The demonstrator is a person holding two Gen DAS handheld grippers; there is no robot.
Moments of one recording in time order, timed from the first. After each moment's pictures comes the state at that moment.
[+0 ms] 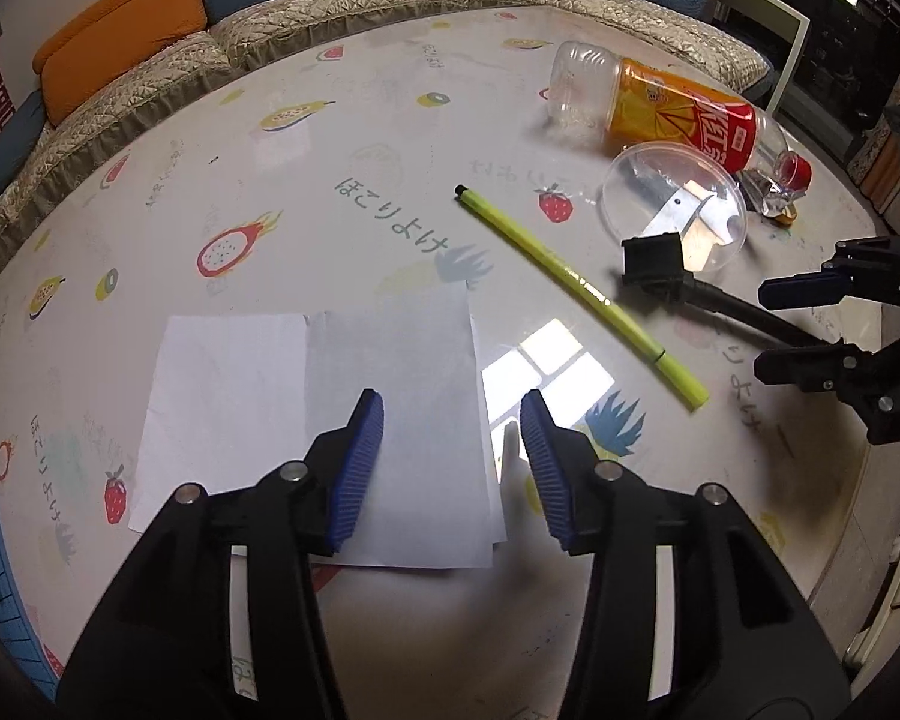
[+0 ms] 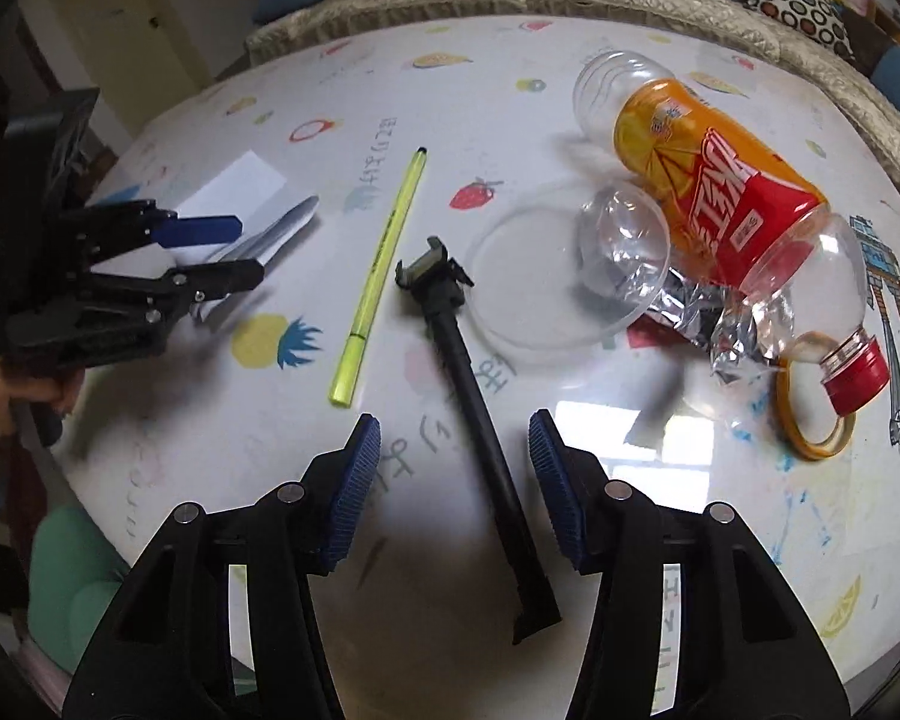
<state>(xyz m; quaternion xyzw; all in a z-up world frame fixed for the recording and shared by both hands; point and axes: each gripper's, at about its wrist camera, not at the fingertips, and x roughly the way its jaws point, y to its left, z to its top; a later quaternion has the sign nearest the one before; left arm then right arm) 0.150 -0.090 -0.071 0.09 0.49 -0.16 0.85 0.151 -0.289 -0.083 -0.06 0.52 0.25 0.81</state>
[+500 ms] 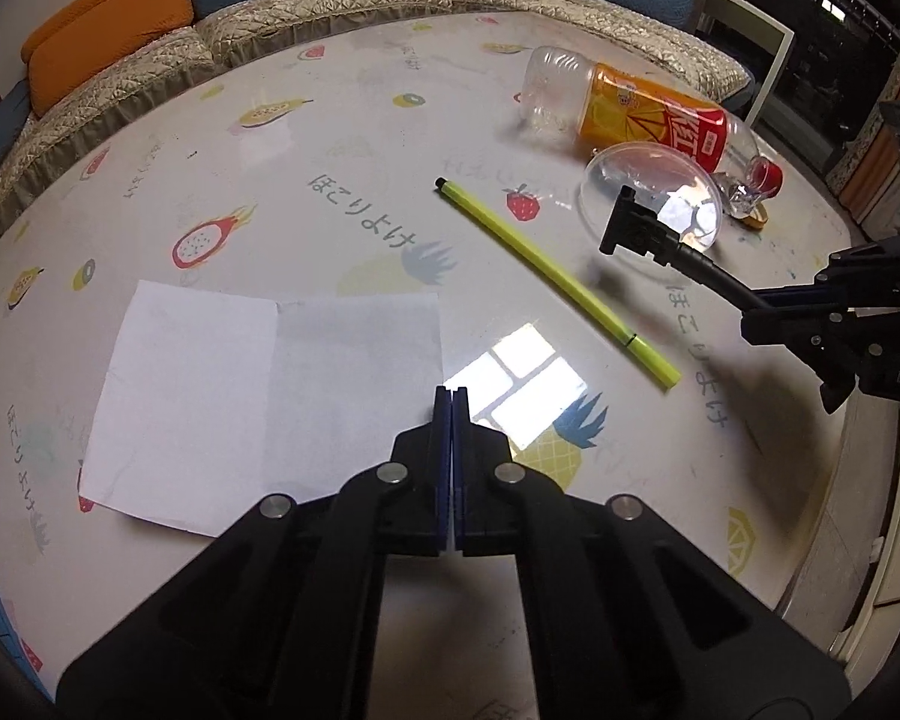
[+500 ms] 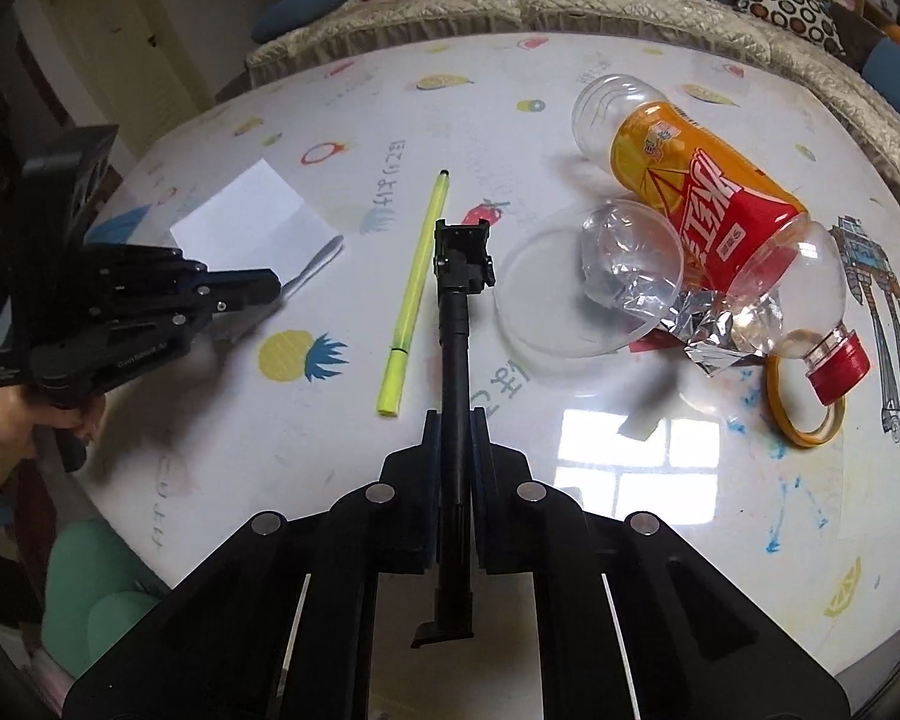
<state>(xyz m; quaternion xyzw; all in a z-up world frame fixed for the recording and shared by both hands) 0.138 -0.085 -0.062 0.06 0.49 -0.19 0.85 0.146 -0.294 -0.059 -0.03 0.51 0.25 0.82</state>
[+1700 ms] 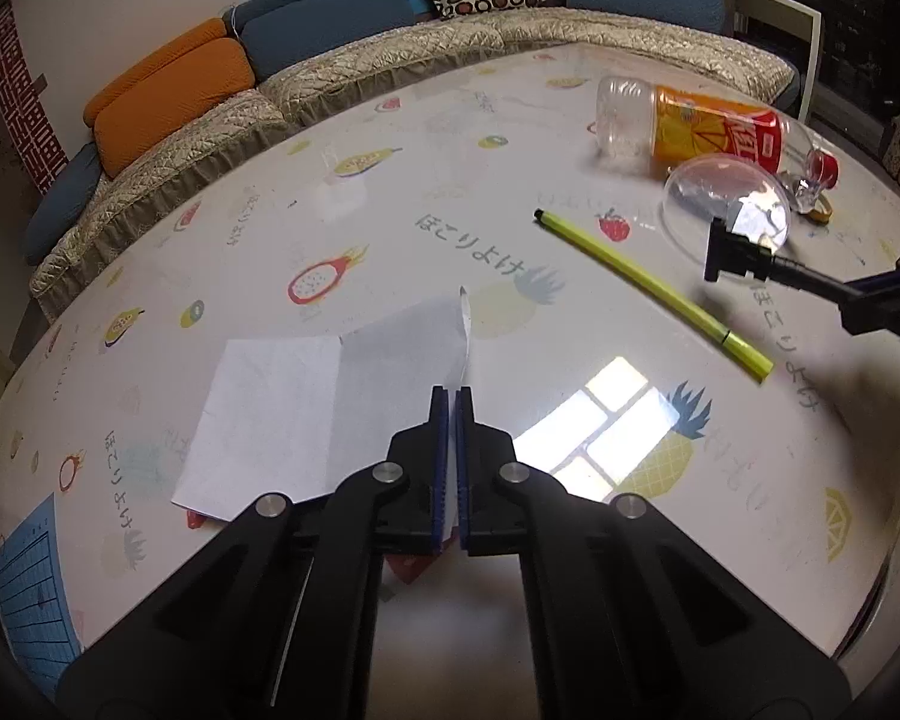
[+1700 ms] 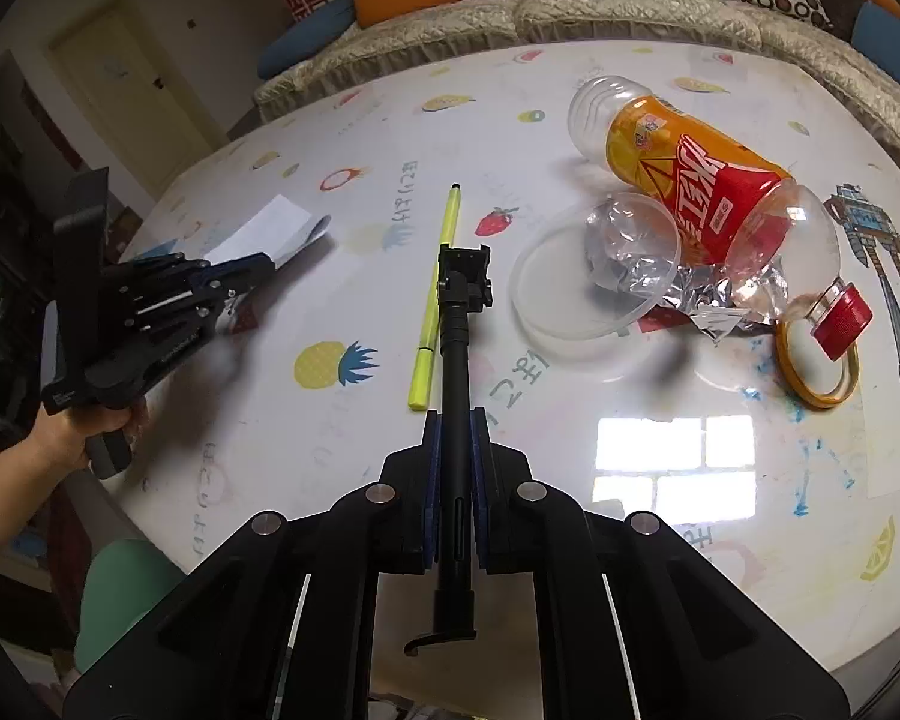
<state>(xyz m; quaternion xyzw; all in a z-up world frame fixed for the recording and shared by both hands) 0.129 -0.066 -0.053 0.14 0.42 -0.11 0.89 0.133 -0.303 -0.057 0.02 0.50 0.27 0.82</state>
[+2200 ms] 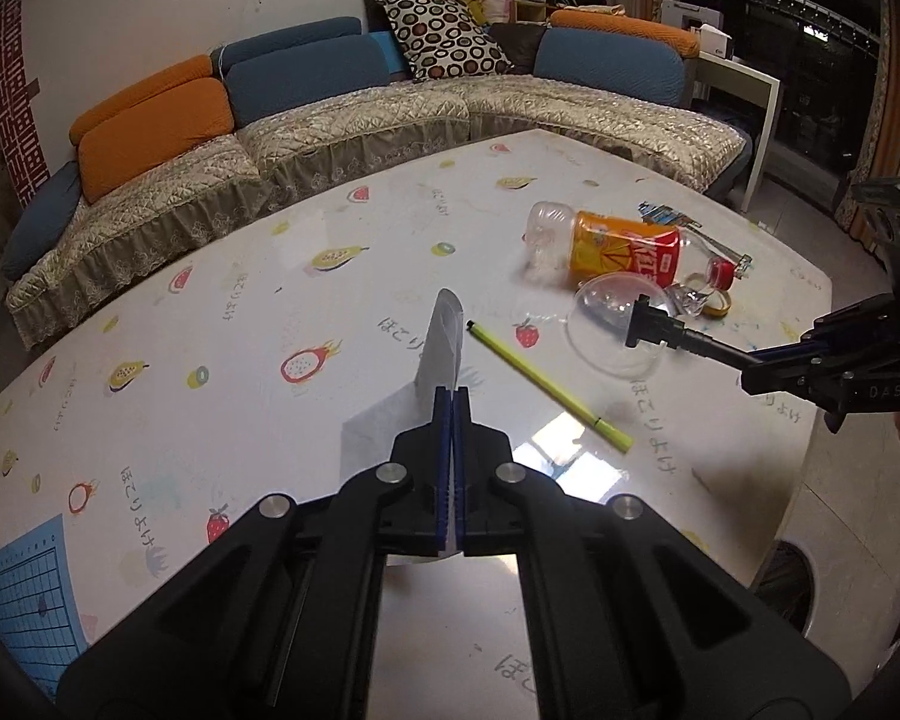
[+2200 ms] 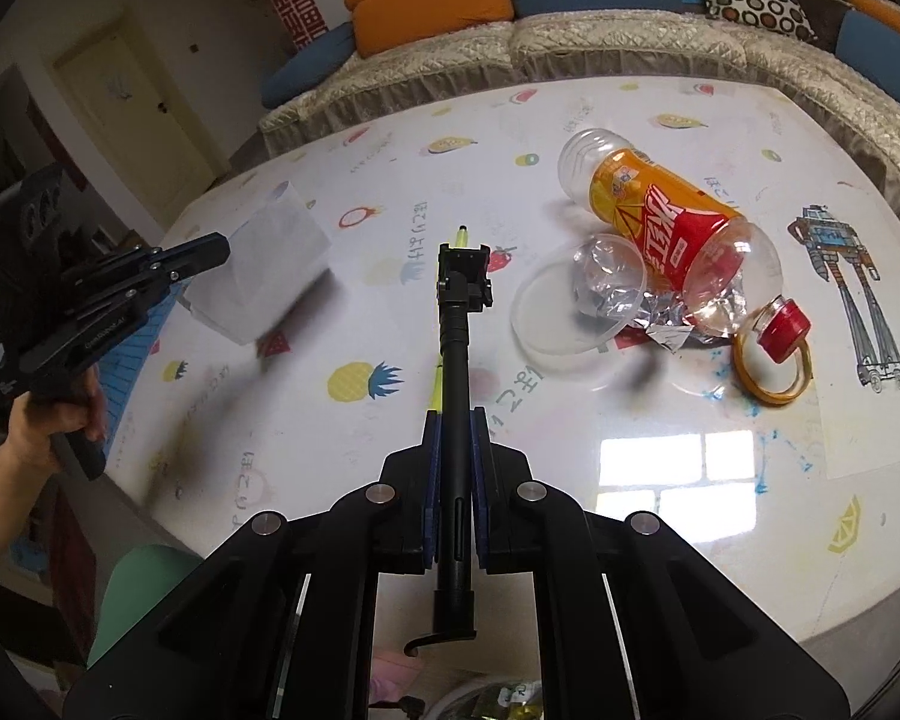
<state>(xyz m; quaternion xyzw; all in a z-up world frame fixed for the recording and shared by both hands) 0.098 -0.077 0.028 0.09 0.37 -0.17 0.91 0.108 -0.320 -0.016 0.03 0.47 0.26 0.84</state>
